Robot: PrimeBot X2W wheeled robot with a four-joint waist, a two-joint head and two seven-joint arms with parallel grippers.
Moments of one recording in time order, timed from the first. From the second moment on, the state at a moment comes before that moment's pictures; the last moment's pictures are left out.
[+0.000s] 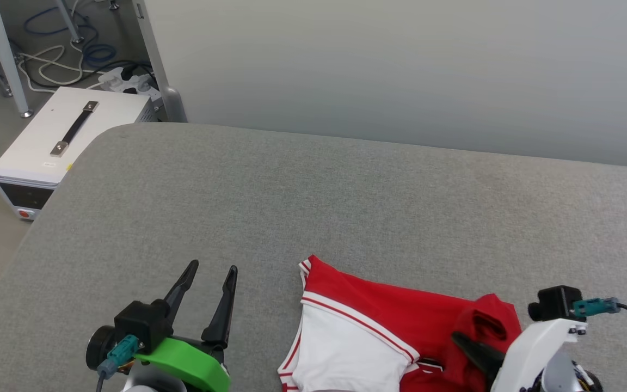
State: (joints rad) left arm -0.02 0.22 -0.24 0.17 -0.35 -0.13 -0.26; right arm 0.09 -0.08 0.02 -0.08 0.66 0.13 0.72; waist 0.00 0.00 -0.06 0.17
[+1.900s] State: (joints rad) left arm -0.04 0.22 -0.25 0.16 -0.37 -0.13 -0.26; right arm -0.45 -0.15 0.63 0.54 0.85 0.13 0.04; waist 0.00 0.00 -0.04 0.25
